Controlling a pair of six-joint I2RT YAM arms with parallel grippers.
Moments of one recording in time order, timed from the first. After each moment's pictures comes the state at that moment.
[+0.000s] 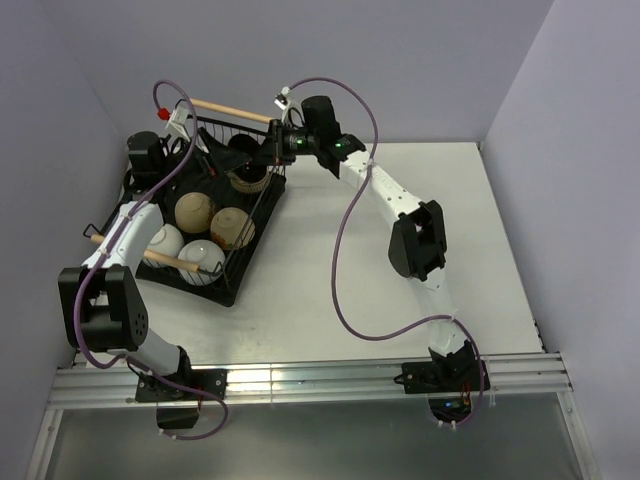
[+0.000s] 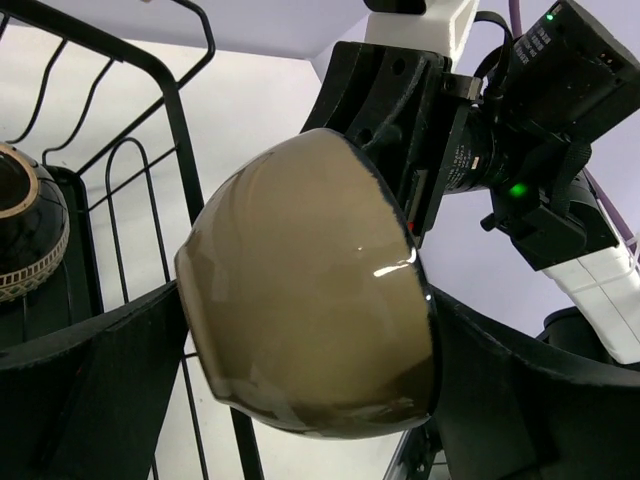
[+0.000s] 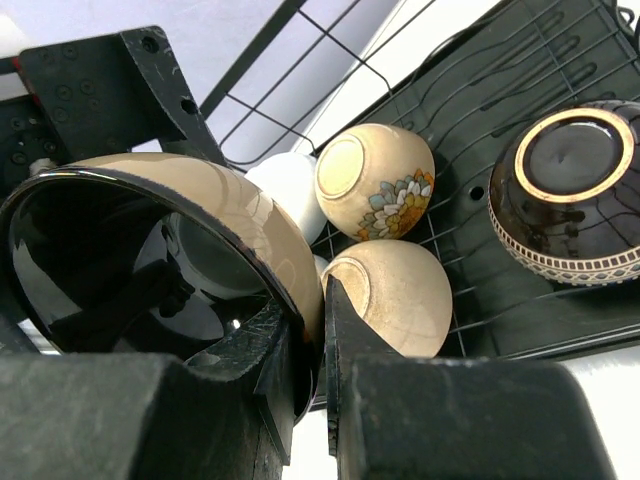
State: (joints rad) left arm 0.01 1.54 1.19 0.21 0.90 -0.73; right arm 0.56 2.30 2.25 -0.28 -0.72 0.59
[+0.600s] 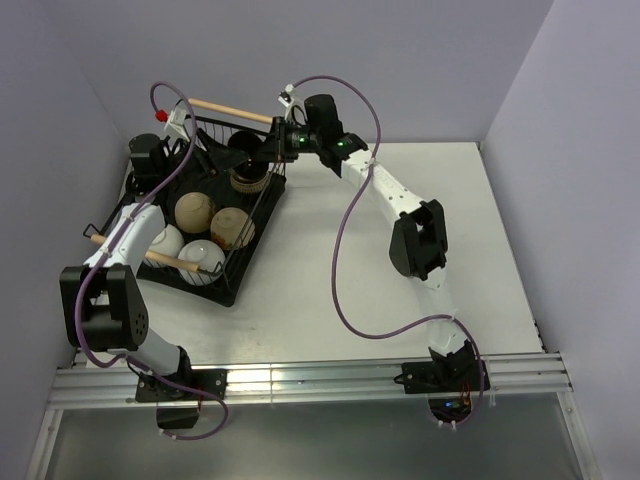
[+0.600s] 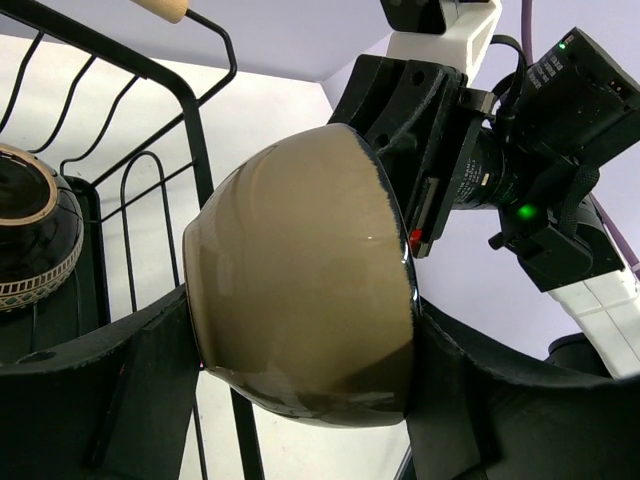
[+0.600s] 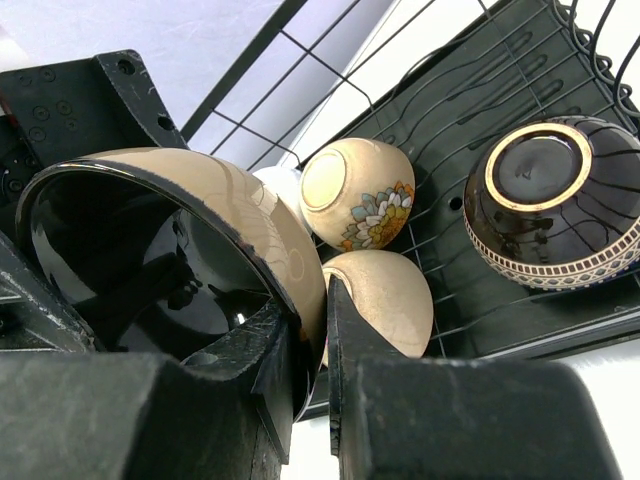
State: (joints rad) left arm 0.00 1.54 1.17 0.27 0.83 -0.77; right arm 0.55 2.30 2.25 -0.26 -0.69 0.58
